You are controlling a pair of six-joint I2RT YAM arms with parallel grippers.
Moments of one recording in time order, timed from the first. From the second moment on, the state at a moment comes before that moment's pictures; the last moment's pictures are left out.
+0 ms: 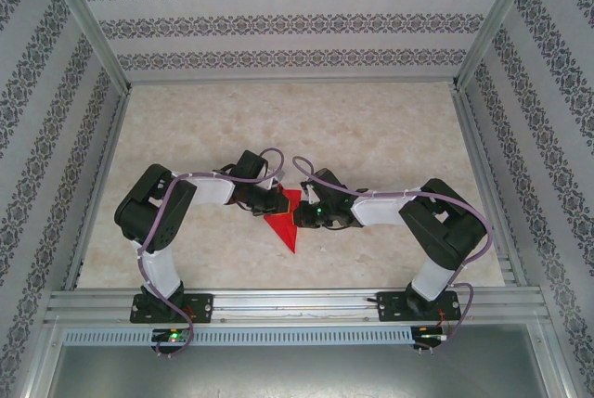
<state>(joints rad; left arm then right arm) -0.49 1.84 0.88 -0.12 0.66 -0.55 0.73 1.71 0.73 0.01 -0.38 0.72</state>
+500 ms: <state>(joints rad) -0.49 1.84 0.88 -0.11 0.66 -0.54 0.72 1.67 0.77 -0.08 -0.39 0.70</state>
